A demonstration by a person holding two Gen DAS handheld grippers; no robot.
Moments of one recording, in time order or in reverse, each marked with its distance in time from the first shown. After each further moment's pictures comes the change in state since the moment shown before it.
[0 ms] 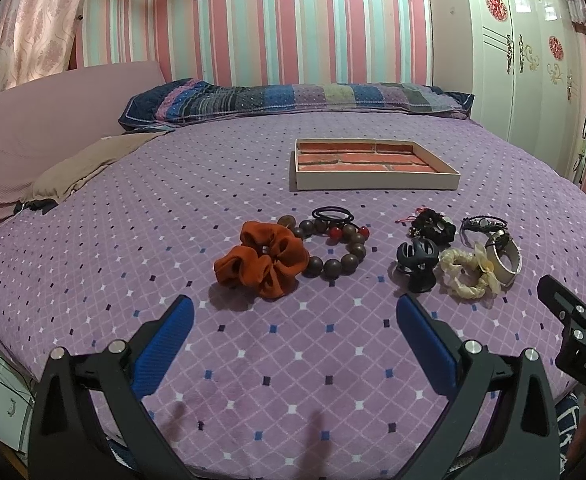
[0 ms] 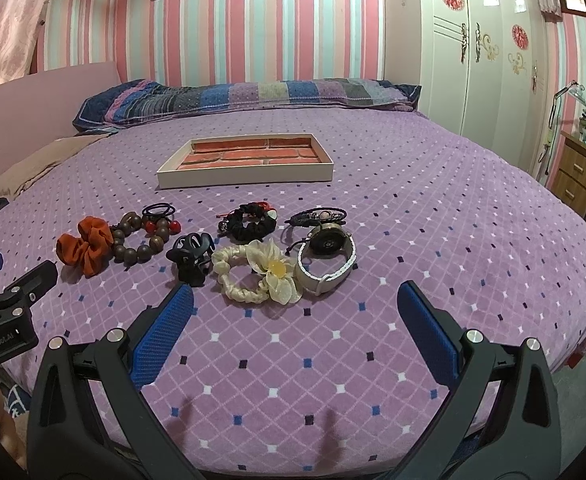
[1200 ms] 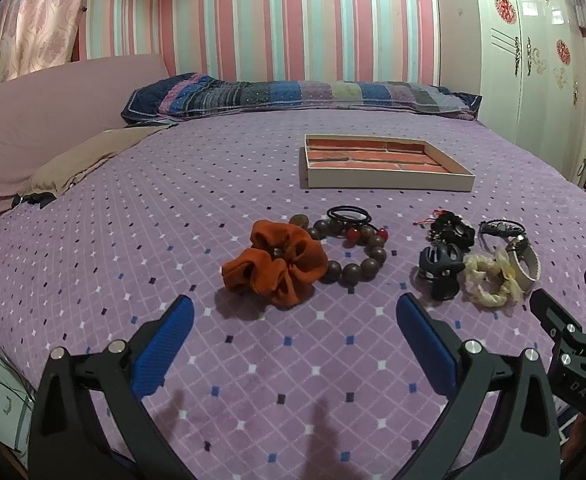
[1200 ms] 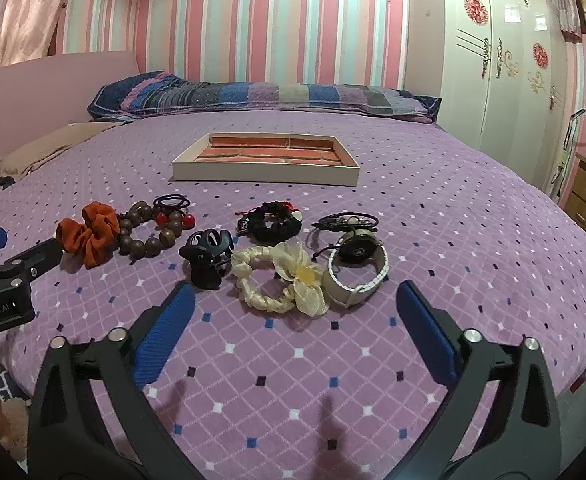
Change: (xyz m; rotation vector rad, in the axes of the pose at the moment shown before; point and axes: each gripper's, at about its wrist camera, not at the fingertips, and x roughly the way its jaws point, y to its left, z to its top) left arm 0.025 0.018 0.001 -0.019 0.007 0.005; right arm 0.029 0.026 -0.004 -0.089 -0.015 0.040
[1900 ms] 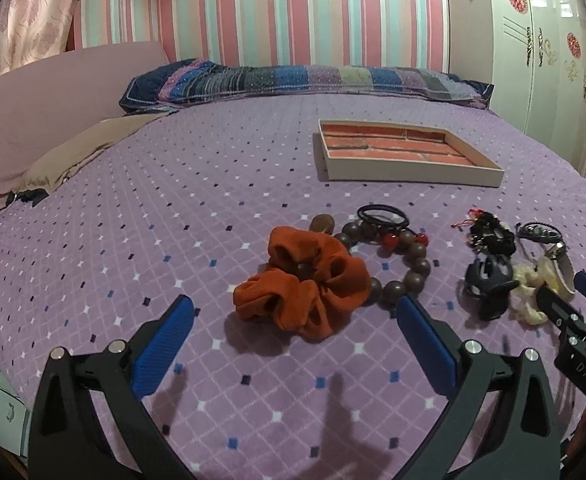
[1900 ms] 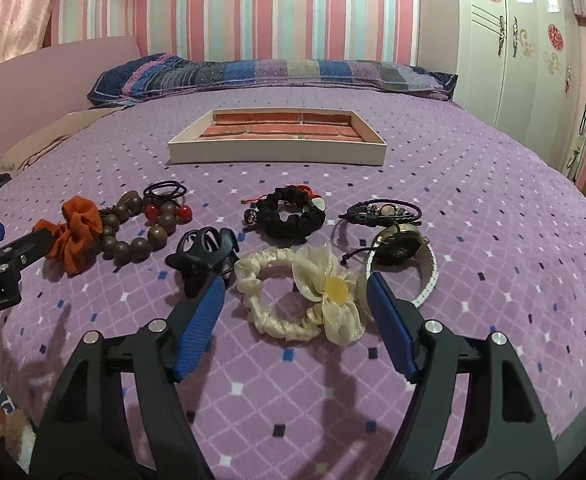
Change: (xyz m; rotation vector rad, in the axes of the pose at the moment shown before) left arm 0.058 0.025 0.017 -0.002 0.064 0.006; right arm 0.062 0.006 0.010 0.023 0.080 0.035
